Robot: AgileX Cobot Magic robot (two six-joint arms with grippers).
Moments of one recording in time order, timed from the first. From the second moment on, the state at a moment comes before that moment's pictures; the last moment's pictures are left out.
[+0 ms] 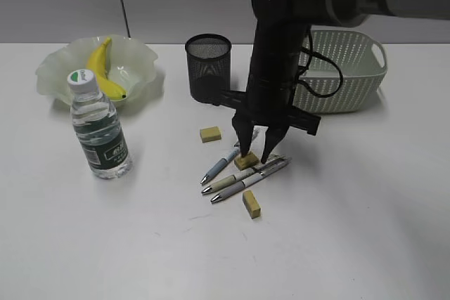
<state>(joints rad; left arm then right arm) -0.44 -0.01 -0.54 0.02 1.06 -0.10 0.57 2.28 -1.77 0.21 1.20 0.89</state>
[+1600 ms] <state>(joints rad) -0.44 -0.01 -0.54 0.02 1.06 -0.10 0.61 2.17 -1.52 0.17 0.98 1.13</state>
